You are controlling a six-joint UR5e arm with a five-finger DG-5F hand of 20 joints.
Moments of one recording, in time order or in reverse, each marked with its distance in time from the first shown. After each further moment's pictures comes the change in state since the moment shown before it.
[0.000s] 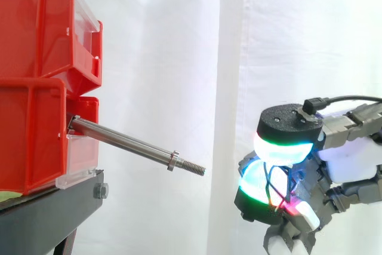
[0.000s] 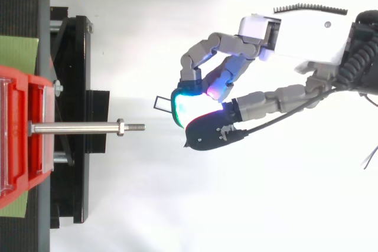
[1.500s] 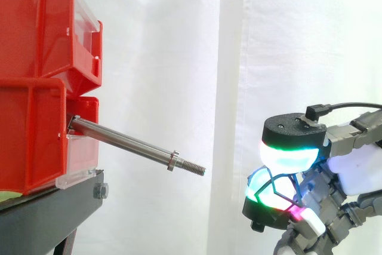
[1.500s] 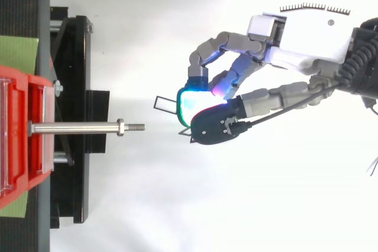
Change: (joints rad) arm 0.016 0.000 0.000 -0.067 0.050 0.154
